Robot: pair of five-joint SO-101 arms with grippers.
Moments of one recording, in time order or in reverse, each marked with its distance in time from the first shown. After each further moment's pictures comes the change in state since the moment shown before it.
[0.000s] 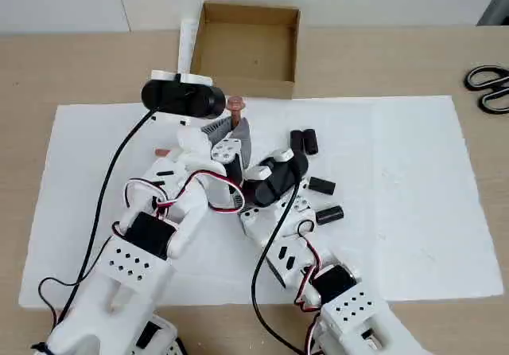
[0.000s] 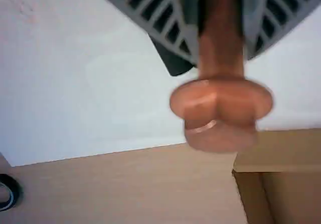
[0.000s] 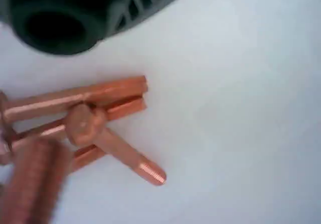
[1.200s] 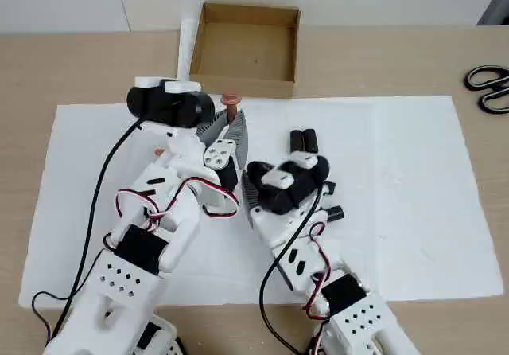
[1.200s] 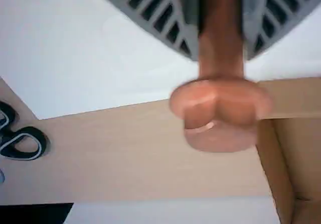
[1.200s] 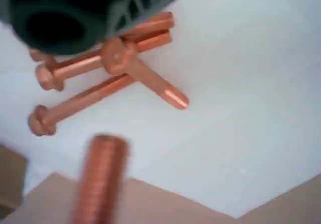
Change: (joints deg) left arm -0.2 -6.3 3.4 -4.2 -0.5; right arm 2.2 -10.8 4.6 -3.4 0.0
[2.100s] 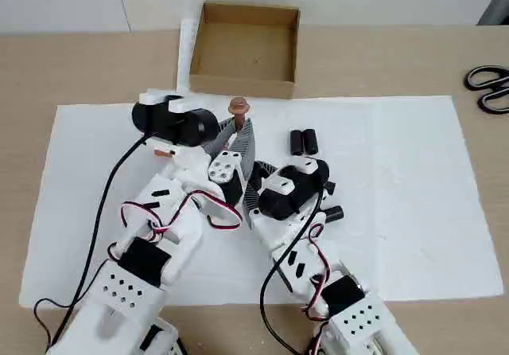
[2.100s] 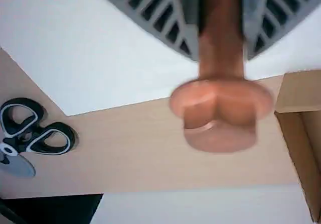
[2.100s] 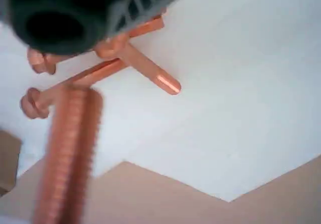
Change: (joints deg) left arm 2.5 -4.5 5.8 -4.3 0.0; right arm -0.3 -0.2 1.1 -3.3 0.0
